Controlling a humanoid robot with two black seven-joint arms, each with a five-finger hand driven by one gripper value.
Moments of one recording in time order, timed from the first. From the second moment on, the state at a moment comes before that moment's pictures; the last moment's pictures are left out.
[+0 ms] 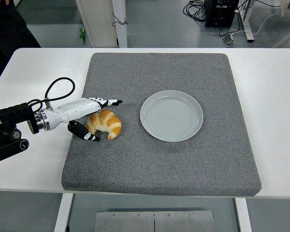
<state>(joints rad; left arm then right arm) -0.98 0.63 0.05 -1.11 1.26 0.21 -0.51 -0.10 0.00 -0.02 0.13 -0.10 0.02 0.41</state>
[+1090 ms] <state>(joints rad) -1.01 0.61 0.04 -1.09 1.19 0.11 -0.49 -0.10 0.00 -0.02 0.13 -0.10 0.02 0.41</state>
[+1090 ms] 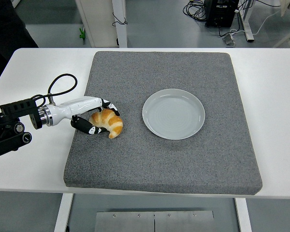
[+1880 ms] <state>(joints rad) -1.09 0.66 -0.16 -1.09 1.20 -0.01 -0.48 -0.10 0.00 -0.02 0.13 -0.10 0.02 0.41</state>
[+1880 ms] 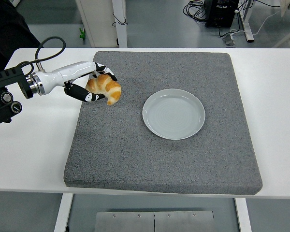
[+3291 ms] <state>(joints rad) -1.22 0.36 -0.28 -1.00 1.27 -0.11 -0.34 -0.09 0.00 -0.02 0.13 -0.10 0.02 0.41</state>
